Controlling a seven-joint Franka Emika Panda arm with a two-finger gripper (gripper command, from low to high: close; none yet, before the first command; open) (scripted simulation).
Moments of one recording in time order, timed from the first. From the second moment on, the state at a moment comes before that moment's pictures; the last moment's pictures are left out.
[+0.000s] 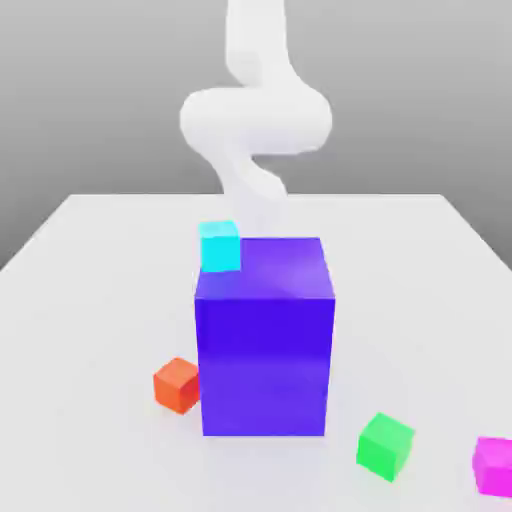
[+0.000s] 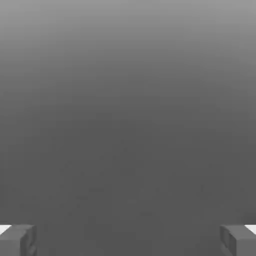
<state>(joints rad) 0.05 -0.71 0.00 -2.30 0.00 2.33 0.73</state>
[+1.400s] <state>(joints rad) 0.46 0.51 0.11 -2.24 -0.14 2.74 0.05</state>
